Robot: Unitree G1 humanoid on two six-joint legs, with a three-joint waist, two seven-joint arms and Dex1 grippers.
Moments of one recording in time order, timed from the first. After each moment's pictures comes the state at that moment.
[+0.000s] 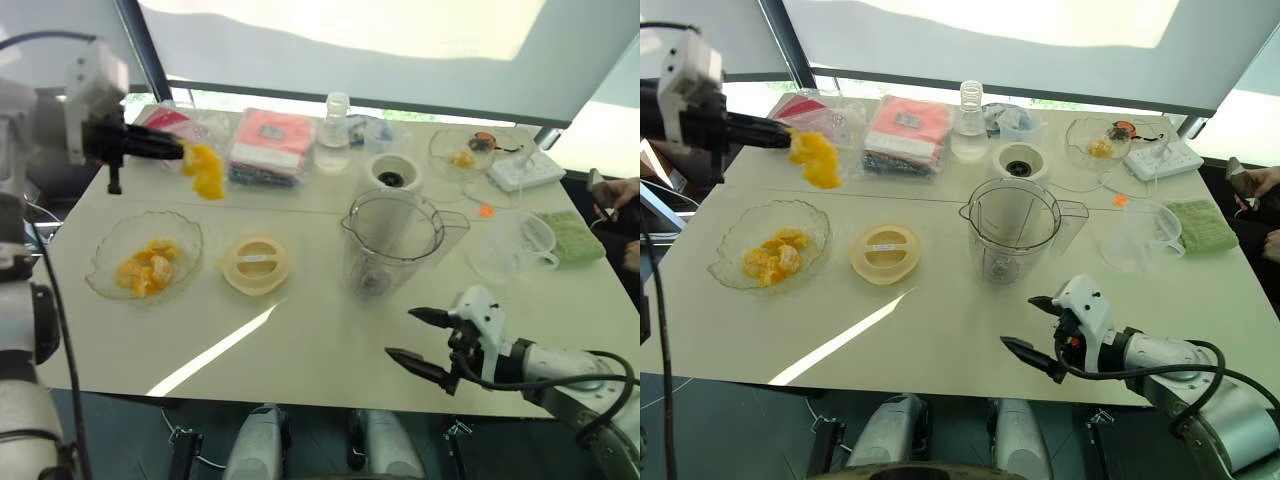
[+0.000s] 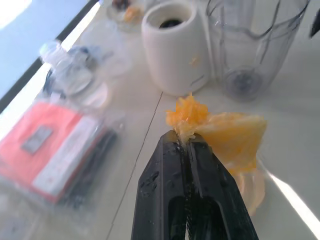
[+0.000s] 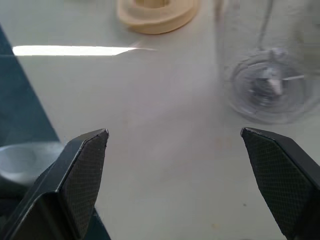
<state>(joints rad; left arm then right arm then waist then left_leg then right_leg) -1.25 0.90 -0.15 0.67 -0.25 0.19 -1.61 0.25 -0.75 -0.23 -0.72 0.69 0.77 0.63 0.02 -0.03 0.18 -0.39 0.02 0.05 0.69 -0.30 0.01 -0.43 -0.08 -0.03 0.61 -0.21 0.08</state>
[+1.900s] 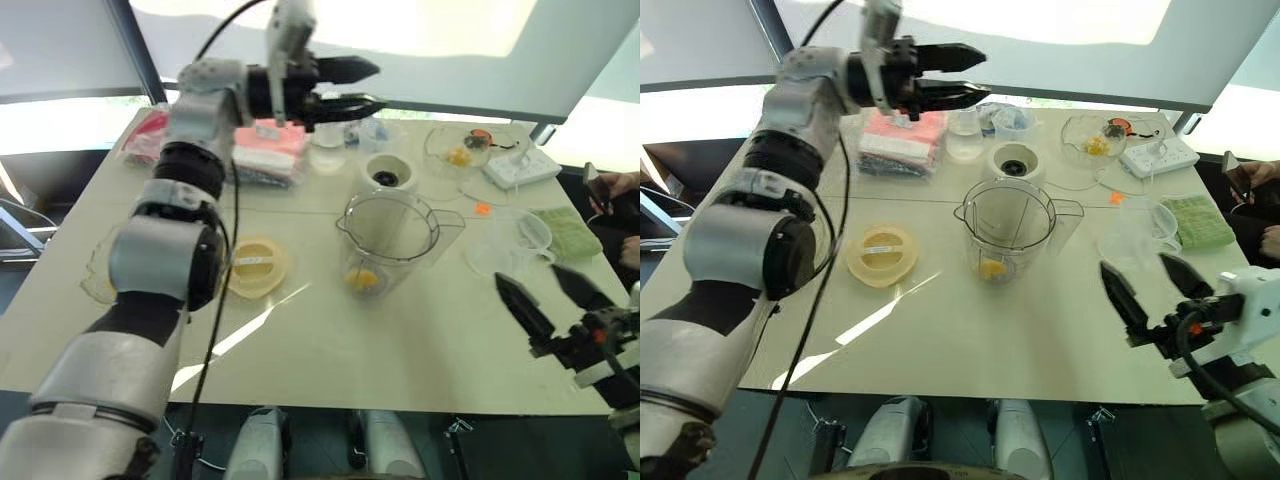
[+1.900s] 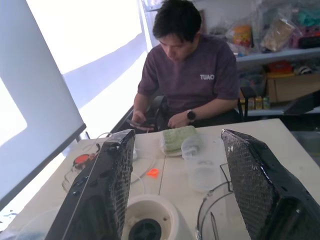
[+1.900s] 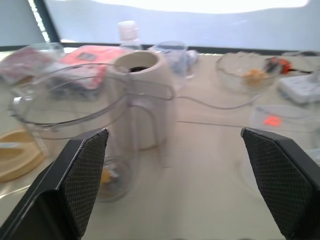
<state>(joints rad) -1.34 0.32 0.07 0.81 -0.30 0.18 -1.37 0.60 -0.61 -0.70 -0.90 0.98 0.48 0.12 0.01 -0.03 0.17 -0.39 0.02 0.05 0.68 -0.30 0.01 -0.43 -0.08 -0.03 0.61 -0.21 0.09</state>
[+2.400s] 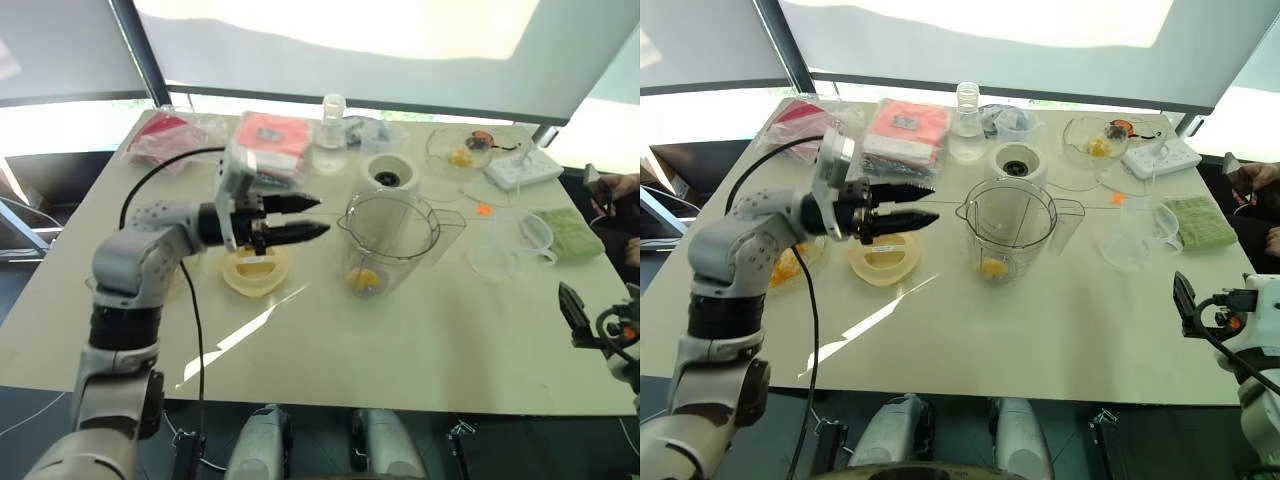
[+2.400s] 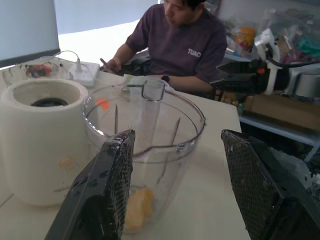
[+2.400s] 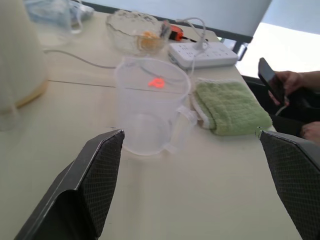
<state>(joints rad) -0.60 0.52 0.06 -0.20 -0.58 0.78 -1.12 0.40 -0.59 -0.60 -0.53 0.54 0.50 0.08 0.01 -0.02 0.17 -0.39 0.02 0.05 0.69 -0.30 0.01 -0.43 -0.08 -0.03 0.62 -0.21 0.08</state>
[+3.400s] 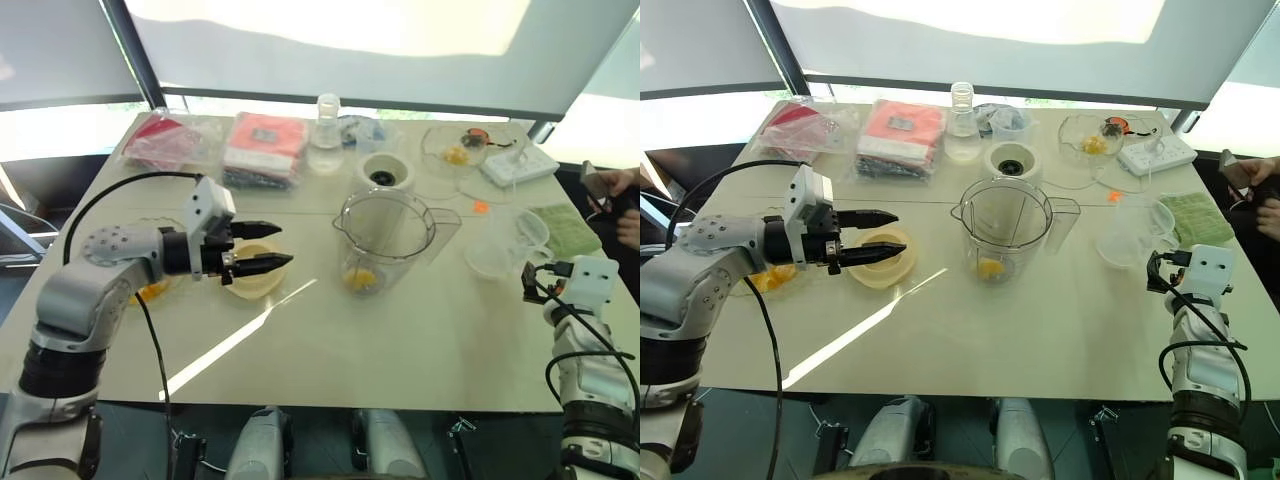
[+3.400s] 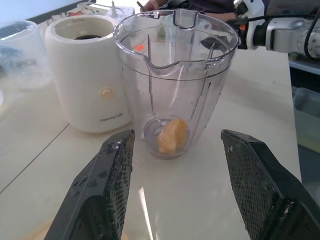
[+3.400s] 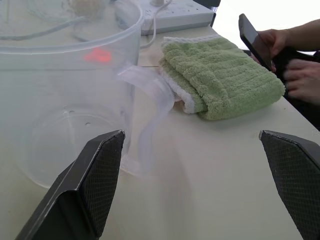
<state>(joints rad) -0.44 0.73 0.05 -0.33 -0.58 0.70 -1.00 -0.21 -0.50 -0.43 0.42 0.19 0.09 0.08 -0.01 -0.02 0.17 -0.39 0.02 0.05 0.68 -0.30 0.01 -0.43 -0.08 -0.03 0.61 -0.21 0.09</state>
